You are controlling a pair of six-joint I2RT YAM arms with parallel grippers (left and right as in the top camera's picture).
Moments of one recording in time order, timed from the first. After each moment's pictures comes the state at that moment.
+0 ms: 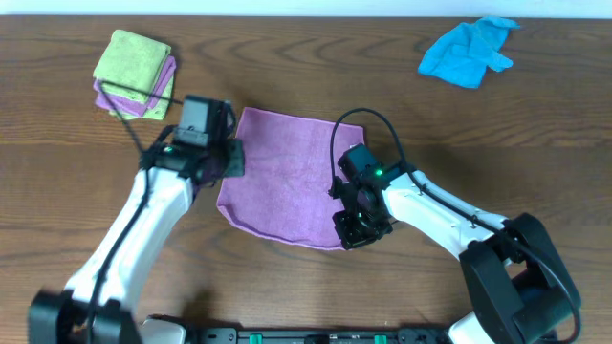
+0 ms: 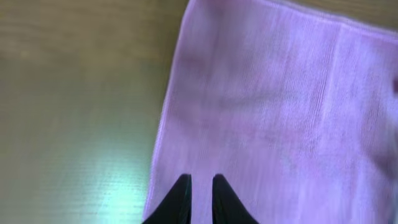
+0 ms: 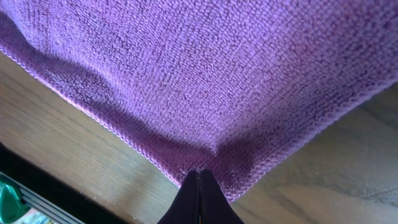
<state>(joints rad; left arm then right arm) -0.22 1.44 1.03 -0.72 0.07 -0.28 0.56 1.73 0.96 -0.85 -0.37 0.20</state>
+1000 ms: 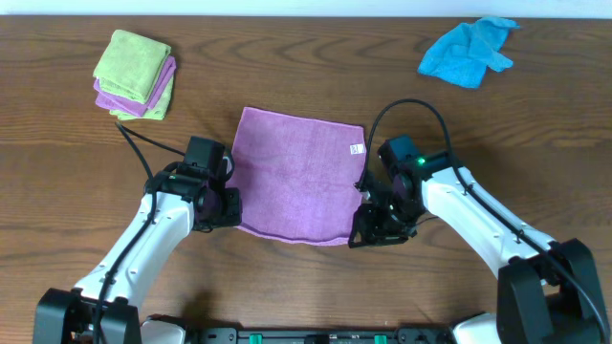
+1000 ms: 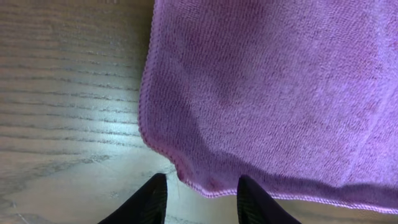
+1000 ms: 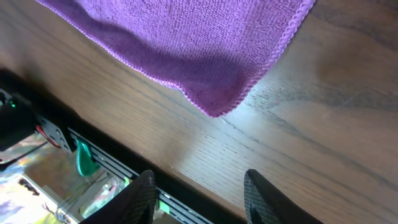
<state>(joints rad) -0.22 1.43 0.80 -0.76 0.13 -0.31 0.38 1.61 0.96 -1.03 -0.54 0.15</state>
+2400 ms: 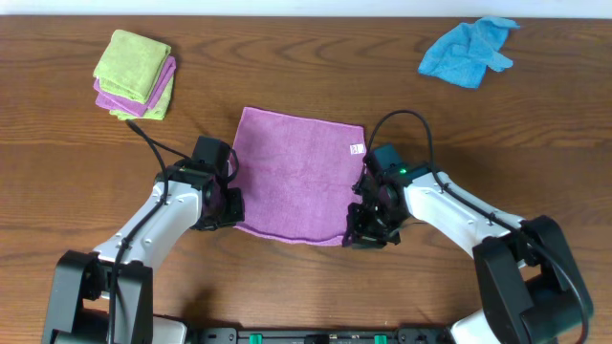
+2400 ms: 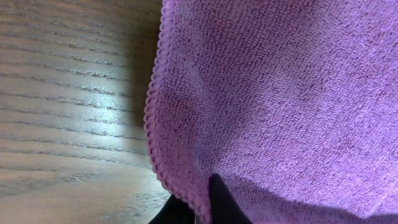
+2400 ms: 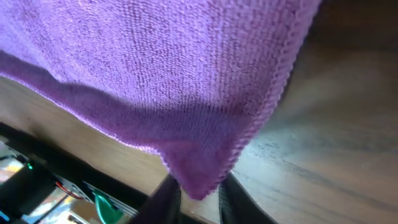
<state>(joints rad) -0.22 1.55 0.80 -0.71 0.13 -0.36 0.43 1.70 0.88 -0.80 -0.55 0.48</state>
